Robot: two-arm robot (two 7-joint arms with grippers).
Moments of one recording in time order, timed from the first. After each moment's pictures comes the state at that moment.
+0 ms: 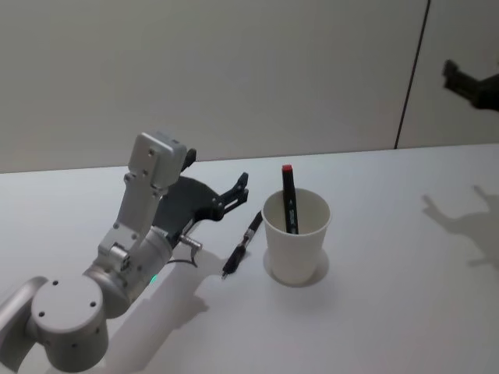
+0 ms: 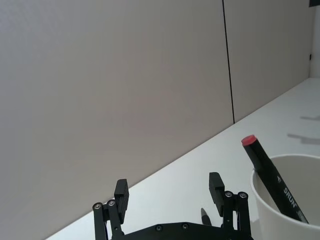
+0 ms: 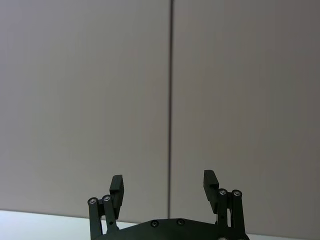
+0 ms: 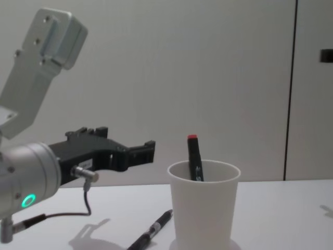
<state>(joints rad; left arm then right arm) -0.19 0.44 0.43 -1.66 -0.29 0.09 -0.04 0.30 0.44 -0.14 -1.73 0.48 0.34 0.03</state>
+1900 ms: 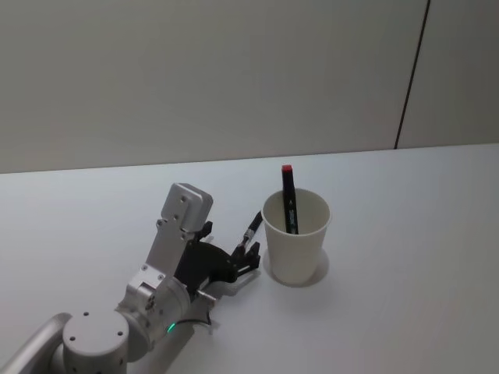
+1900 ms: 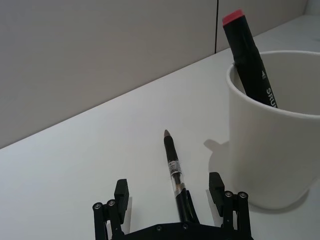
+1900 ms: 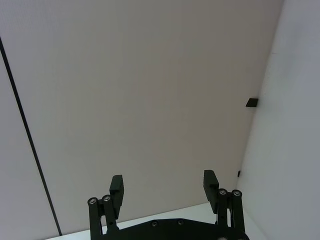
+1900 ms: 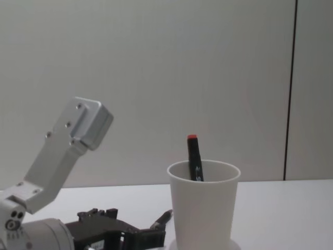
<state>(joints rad) -0.14 0.39 0.46 -1.59 -0.32 0.25 -0.06 0.30 0.52 -0.02 -1.72 0.52 0.46 -0.25</state>
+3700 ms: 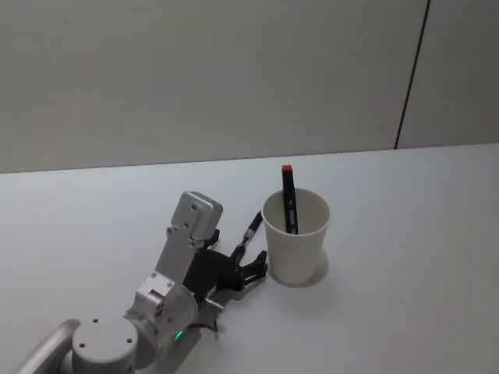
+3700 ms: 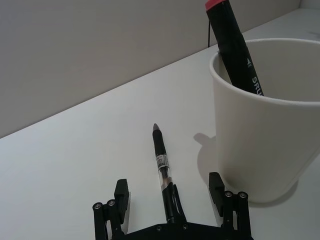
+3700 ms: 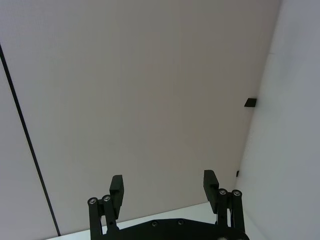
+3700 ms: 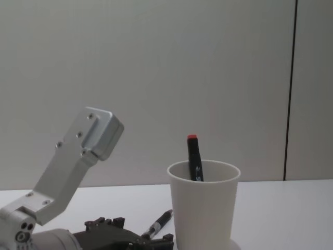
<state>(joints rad) -0.13 0.38 0.47 -1.59 -0.30 0.25 -0.06 0.30 0.52 -0.02 -1.72 0.52 0.47 -0.25</state>
